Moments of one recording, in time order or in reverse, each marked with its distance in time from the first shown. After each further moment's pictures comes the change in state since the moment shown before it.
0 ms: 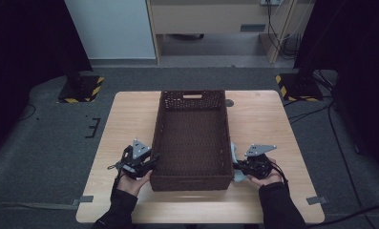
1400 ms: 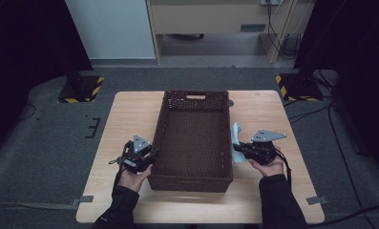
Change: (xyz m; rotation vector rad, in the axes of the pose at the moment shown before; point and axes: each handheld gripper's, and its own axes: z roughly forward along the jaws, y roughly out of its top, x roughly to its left) left arm 0.009 0.010 0.010 0.009 0.020 -0.018; right arm -0.018 0.034 -0.015 -0.183 -0.054 -0.005
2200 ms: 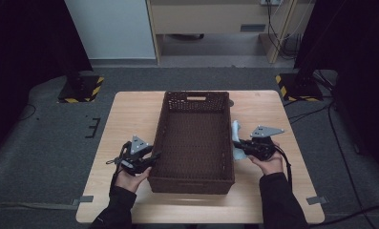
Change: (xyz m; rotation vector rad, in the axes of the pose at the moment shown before) left arm -0.004 -0.002 -0.008 0.005 -0.061 0.047; right arm -0.014 -0.001 0.013 0.052 -0.005 0.000
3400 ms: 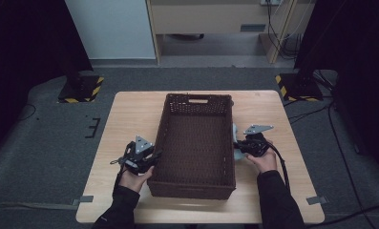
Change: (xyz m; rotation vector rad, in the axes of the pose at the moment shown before) left arm 0.000 0.003 0.007 0.006 0.016 -0.038; right arm -0.024 -0.009 0.034 0.094 -0.024 0.054
